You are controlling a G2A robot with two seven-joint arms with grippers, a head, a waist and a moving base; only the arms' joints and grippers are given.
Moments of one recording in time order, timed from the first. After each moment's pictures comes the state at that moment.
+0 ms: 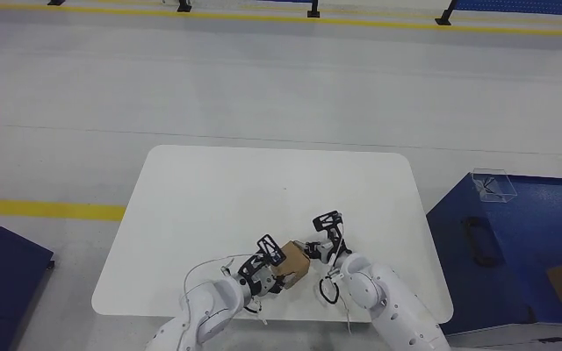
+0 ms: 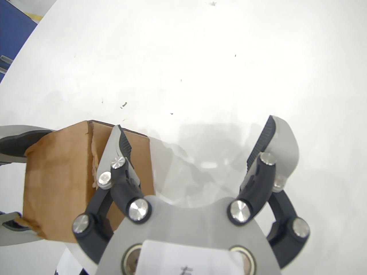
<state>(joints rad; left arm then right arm) 1.30 -1.33 -1.05 -1.61 1.36 -0.44 -0.45 -1.20 -1.22 1.09 -1.41 -0.98 -0.08 0.39</state>
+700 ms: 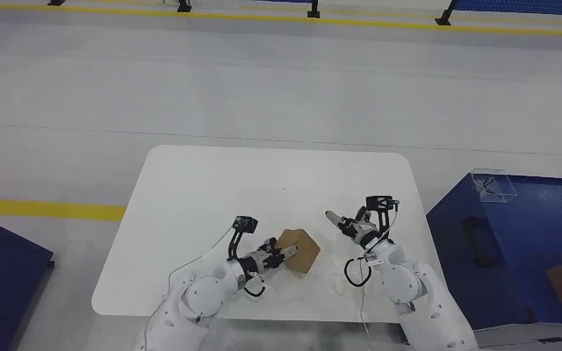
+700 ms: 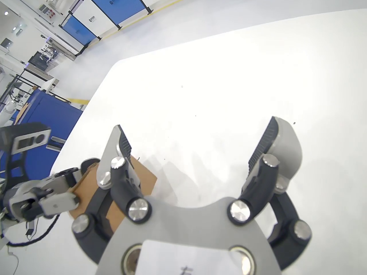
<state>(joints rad) 1.18 -1.37 -1.09 -1.40 0.47 -0.20 -0.59 -1.31 -1.20 1.35 -1.53 -0.73 -0.13 0.29</state>
